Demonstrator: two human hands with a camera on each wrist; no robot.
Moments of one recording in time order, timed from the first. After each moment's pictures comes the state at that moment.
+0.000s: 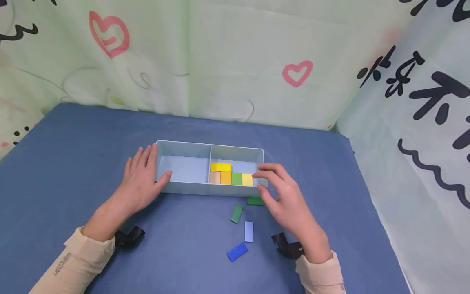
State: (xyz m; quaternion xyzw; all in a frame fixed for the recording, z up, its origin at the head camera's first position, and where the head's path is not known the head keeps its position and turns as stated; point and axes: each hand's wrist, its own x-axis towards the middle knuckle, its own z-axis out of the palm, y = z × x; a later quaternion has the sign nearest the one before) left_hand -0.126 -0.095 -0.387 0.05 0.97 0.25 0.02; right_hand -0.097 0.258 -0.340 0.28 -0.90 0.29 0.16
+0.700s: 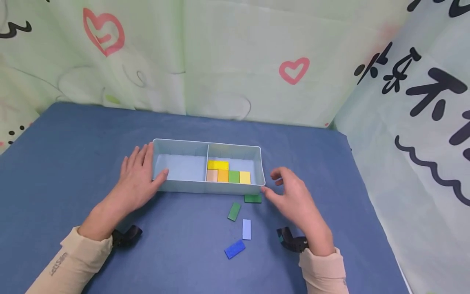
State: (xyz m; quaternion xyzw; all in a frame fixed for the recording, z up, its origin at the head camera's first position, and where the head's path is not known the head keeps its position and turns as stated) left_hand -0.125 -0.094 -0.388 0.05 0.97 0.25 0.01; right_hand -0.102 0.277 -0.344 0.08 -0.96 0.27 -0.02
